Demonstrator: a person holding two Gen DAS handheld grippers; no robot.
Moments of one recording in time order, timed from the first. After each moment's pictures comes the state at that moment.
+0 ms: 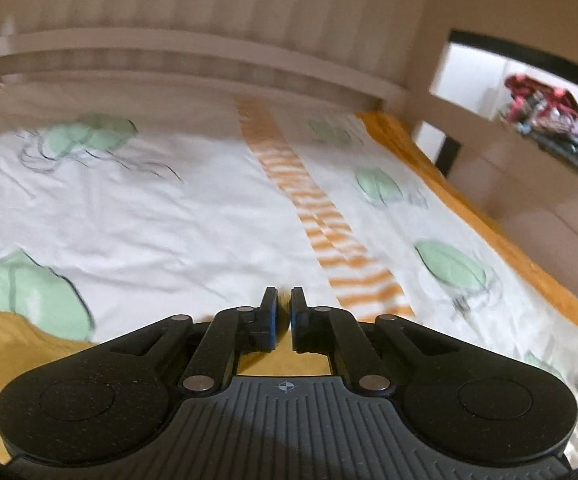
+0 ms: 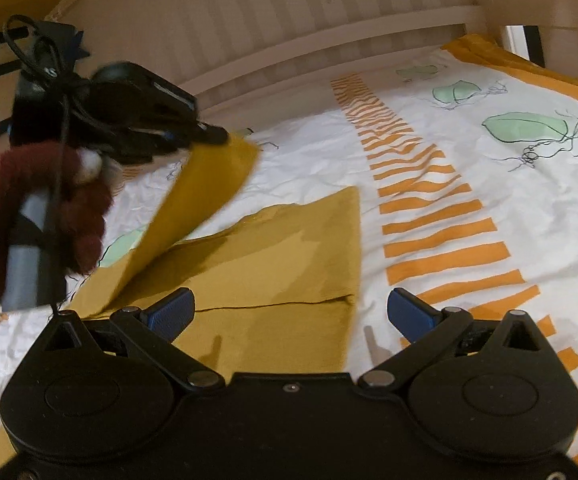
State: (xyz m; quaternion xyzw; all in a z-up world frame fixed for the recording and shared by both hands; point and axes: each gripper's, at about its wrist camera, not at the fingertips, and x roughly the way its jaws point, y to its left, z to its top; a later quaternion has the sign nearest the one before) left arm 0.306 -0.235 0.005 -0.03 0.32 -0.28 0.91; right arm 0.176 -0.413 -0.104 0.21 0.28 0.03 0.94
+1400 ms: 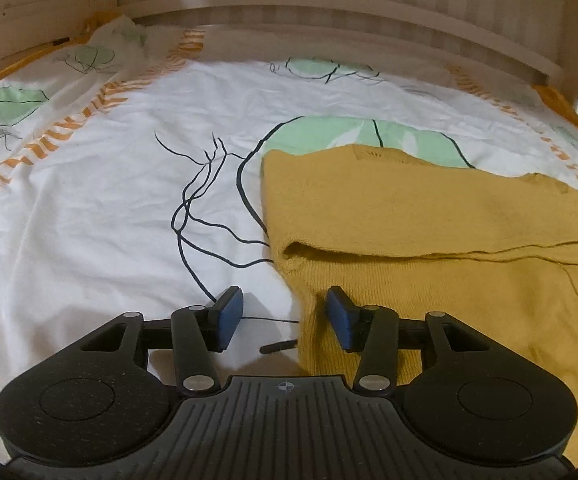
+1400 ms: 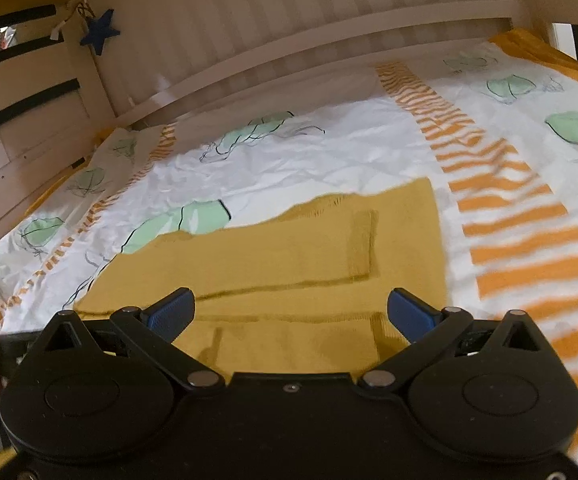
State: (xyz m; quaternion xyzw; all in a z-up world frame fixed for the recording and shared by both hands) left arm 0.245 0.025 -0.102 0.01 0.34 -0.05 0.94; right arm 0.224 -0.374 -0.111 0.20 0.28 0.08 0.93
